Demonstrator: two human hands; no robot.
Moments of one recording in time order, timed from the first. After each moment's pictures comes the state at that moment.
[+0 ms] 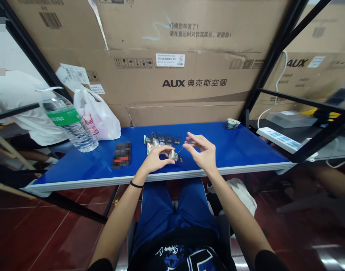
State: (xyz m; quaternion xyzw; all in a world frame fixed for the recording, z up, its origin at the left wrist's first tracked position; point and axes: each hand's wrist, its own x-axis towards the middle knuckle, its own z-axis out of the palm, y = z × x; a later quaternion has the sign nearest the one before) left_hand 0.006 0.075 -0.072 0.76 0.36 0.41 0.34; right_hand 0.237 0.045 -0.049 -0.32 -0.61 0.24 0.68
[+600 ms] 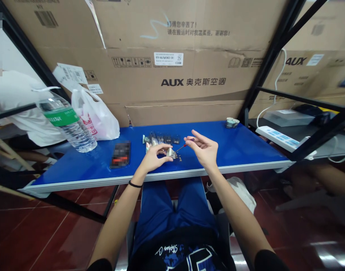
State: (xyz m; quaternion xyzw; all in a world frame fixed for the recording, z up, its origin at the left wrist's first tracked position) left_hand 0.007 0.075 -0.068 0.74 0.37 0.44 0.36; right_hand 0.236 0.055 -0.054 -0.32 -0.52 0.31 0.73
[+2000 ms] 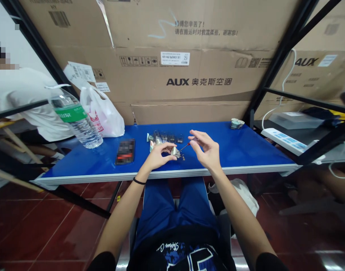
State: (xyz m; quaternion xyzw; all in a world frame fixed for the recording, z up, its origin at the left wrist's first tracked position) left_hand 0.009 0.075 -0.072 0.73 0.35 0.45 0.37; right_hand 0.243 0.044 -0.046 -0.30 -0.63 0.24 0.67
